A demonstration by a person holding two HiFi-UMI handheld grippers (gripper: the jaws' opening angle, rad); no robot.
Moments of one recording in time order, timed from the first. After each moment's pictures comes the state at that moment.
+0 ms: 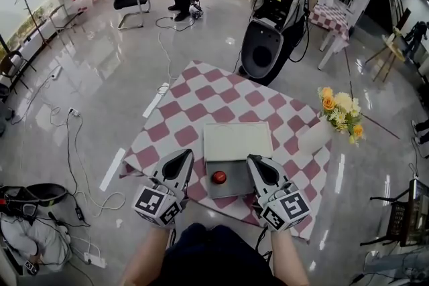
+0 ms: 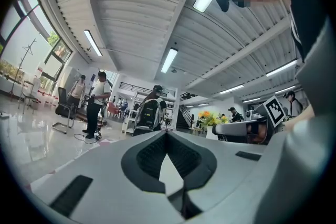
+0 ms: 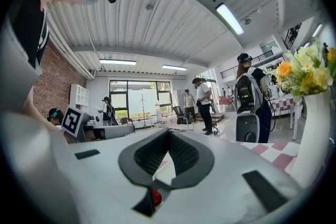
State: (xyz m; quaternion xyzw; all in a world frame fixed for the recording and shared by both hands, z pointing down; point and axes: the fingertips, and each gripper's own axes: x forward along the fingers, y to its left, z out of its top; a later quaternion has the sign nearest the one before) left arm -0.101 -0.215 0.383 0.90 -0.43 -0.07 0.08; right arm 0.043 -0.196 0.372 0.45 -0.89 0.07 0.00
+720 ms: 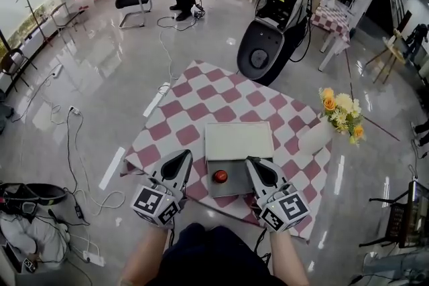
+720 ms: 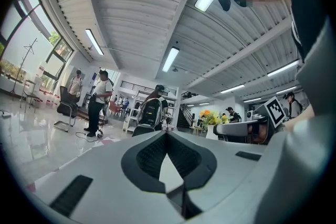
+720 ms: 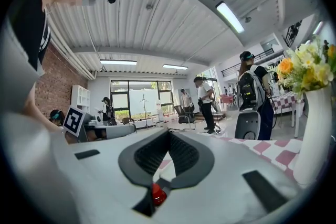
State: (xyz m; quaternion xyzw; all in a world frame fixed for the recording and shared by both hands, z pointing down) left arm -0.108 -0.208 0.388 0.89 -0.43 -0.06 0.08; right arm 0.036 -0.188 0.375 0.45 -0.89 0.08 0.00
